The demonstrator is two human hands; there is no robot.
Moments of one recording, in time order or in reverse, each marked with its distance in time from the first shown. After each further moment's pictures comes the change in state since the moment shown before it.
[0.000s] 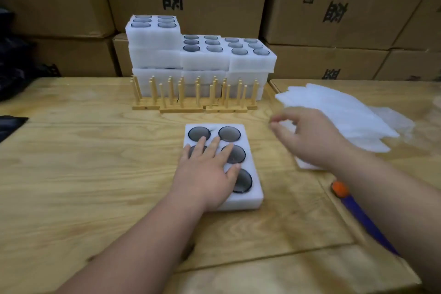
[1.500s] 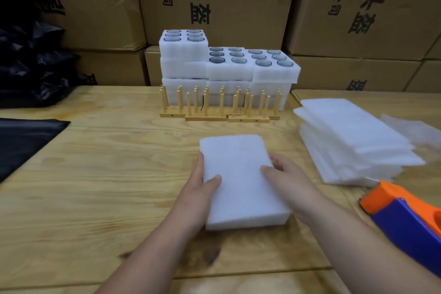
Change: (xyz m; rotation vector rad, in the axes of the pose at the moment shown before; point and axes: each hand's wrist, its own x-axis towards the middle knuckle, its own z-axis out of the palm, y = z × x) left_hand -0.049 -0.040 0.005 -1.375 0.176 -0.340; right_hand -0.032 -0.035 0.094 0.789 -0.193 0.579
